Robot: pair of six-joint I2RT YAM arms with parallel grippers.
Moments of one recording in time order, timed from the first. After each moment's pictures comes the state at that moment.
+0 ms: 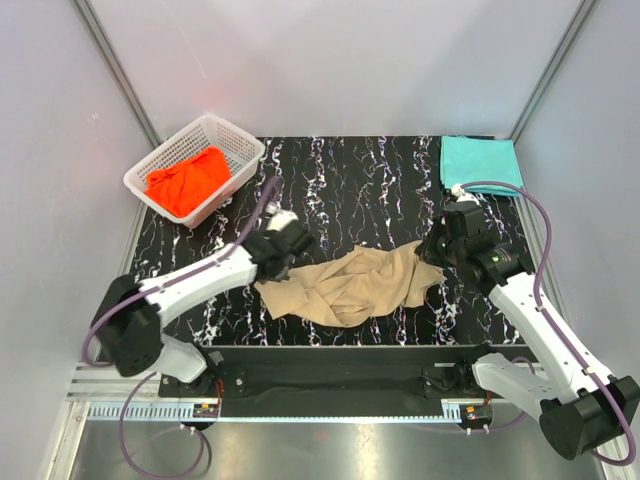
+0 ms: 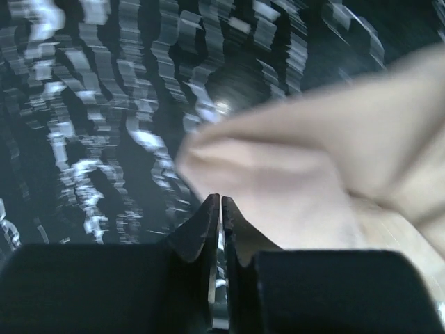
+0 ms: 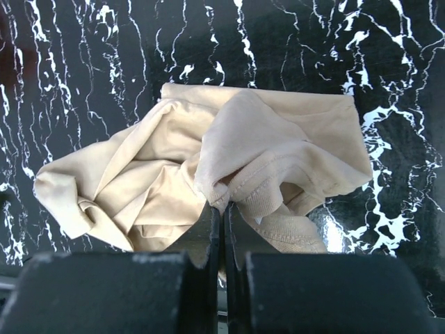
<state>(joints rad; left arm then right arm) -0.84 1.46 1.04 -0.84 -0.52 -0.59 0.38 0.98 0.94 -0.71 0.07 0.58</state>
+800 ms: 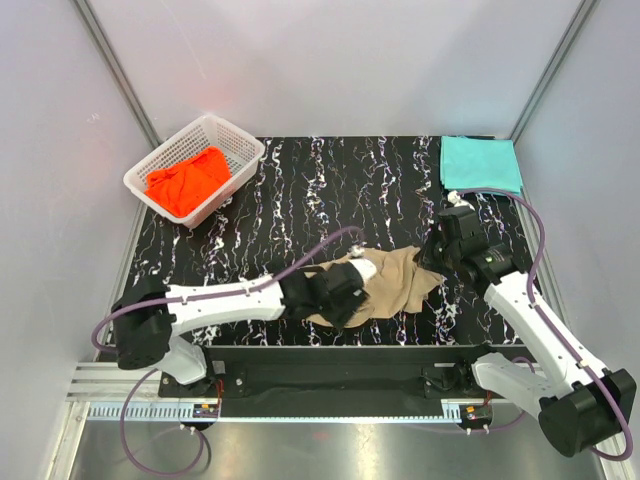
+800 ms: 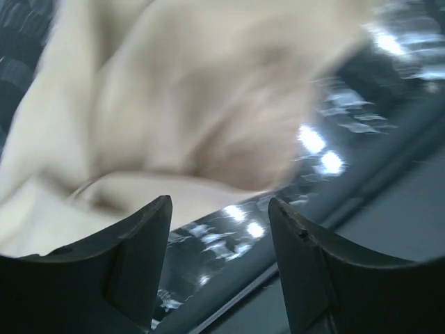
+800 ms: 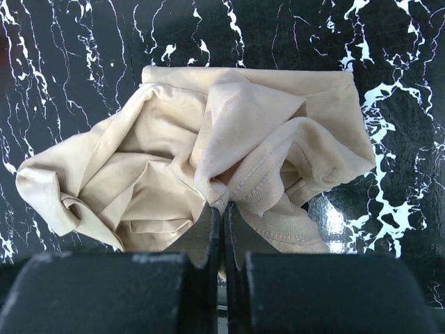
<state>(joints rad) -1.16 1.50 1.03 -0.56 -0.22 -0.34 0.38 1.00 0.89 -0.70 0.06 0.61</state>
